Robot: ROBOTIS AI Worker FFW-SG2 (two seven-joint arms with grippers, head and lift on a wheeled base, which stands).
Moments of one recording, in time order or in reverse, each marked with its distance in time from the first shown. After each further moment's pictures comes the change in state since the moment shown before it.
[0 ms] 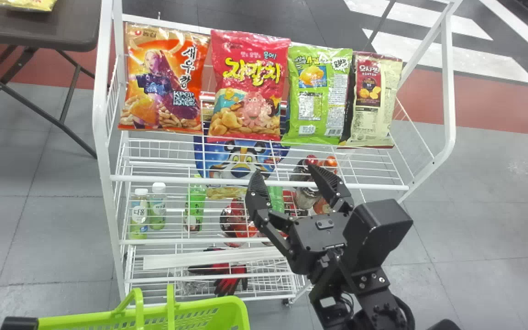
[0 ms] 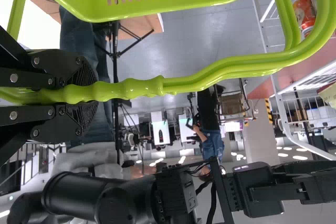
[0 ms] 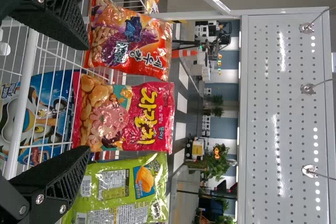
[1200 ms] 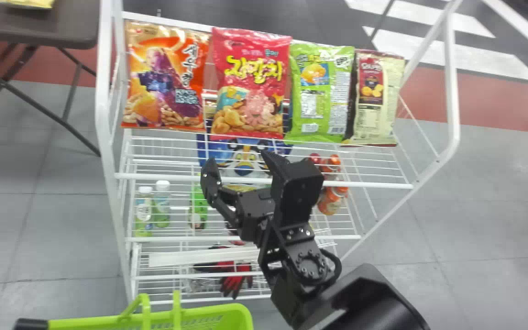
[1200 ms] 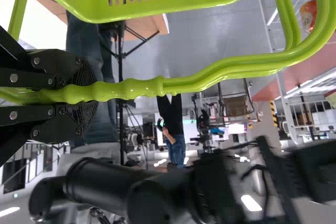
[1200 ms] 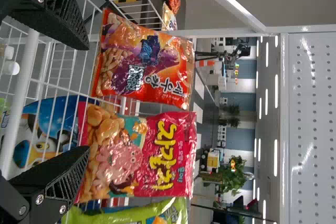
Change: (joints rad) left arm -0.013 0.041 -0.029 0.022 -0.003 0.000 -0.001; right arm -0.341 0.142 0.165 0.272 0.074 0.139 0.005
